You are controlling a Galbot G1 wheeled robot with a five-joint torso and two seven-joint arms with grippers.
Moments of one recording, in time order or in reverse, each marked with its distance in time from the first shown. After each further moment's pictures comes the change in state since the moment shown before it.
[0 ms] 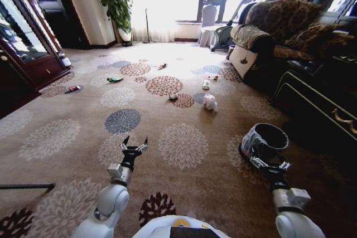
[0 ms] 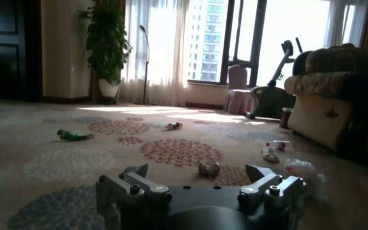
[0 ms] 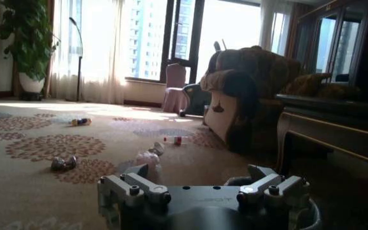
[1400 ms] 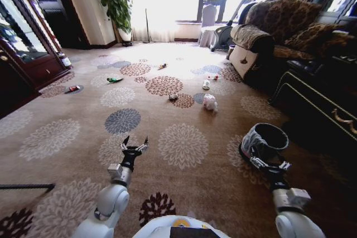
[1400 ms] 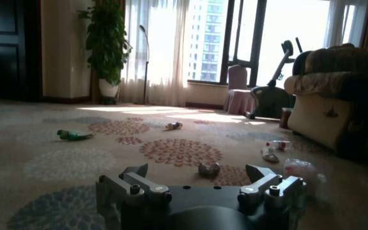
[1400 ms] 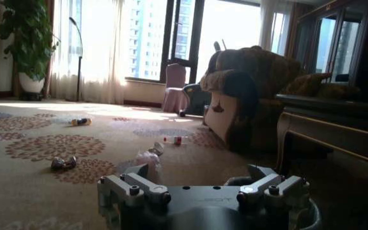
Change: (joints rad) left arm 0.000 0.000 0.000 0.000 0.000 0.000 0.000; right arm 0.000 0.000 0.000 0.000 0.000 0.000 0.000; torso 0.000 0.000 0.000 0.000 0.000
